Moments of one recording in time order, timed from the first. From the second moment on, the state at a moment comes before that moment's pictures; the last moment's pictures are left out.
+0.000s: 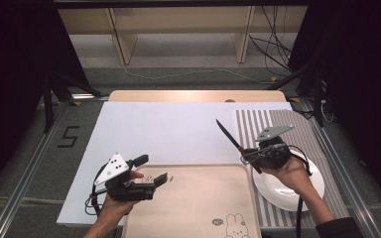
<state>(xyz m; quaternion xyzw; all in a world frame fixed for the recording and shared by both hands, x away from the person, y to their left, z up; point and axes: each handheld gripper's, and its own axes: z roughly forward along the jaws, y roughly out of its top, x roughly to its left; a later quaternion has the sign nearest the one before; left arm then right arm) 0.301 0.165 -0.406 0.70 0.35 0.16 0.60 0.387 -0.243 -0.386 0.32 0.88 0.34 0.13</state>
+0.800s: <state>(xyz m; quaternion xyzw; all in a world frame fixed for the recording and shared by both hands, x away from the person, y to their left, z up) 0.301 0.165 -0.406 0.70 0.35 0.16 0.60 0.338 -0.217 -0.405 0.31 0.88 0.35 0.08</state>
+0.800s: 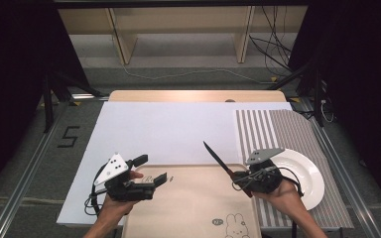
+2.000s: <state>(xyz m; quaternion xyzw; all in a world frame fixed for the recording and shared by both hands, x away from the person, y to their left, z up) 0.300 0.166 -0.406 0.70 0.35 0.16 0.60 0.285 -0.202 -0.422 0.33 0.89 0.31 0.02</state>
